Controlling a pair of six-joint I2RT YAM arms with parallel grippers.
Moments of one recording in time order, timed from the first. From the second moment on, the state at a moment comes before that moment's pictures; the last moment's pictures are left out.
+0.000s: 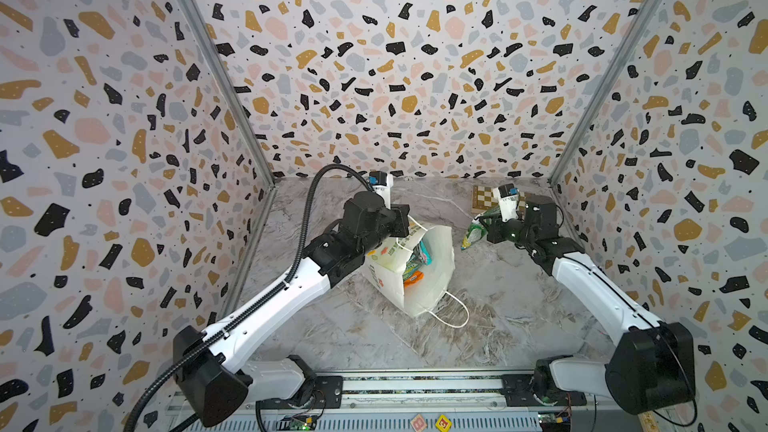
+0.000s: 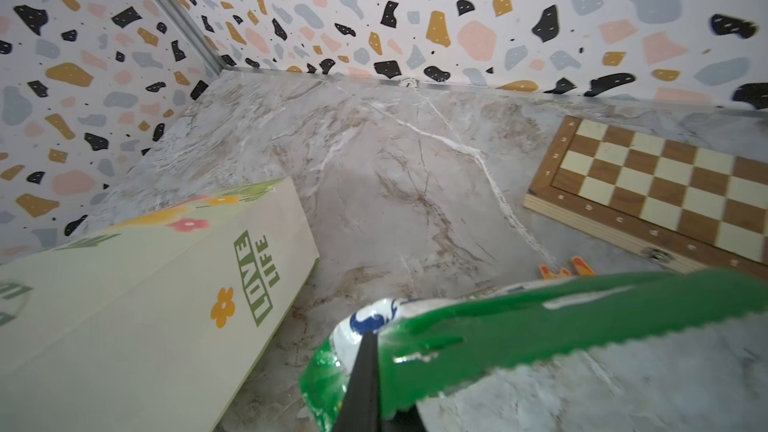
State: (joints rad) left arm -0.70 1.28 1.23 -0.27 -0.06 -0.53; right arm 0.20 1.32 0.96 -0.15 -0.43 0.08
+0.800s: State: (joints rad) left arm -0.70 1.27 1.23 -0.27 -0.04 -0.53; right arm 0.14 1.61 0.84 0.18 -0.66 0.10
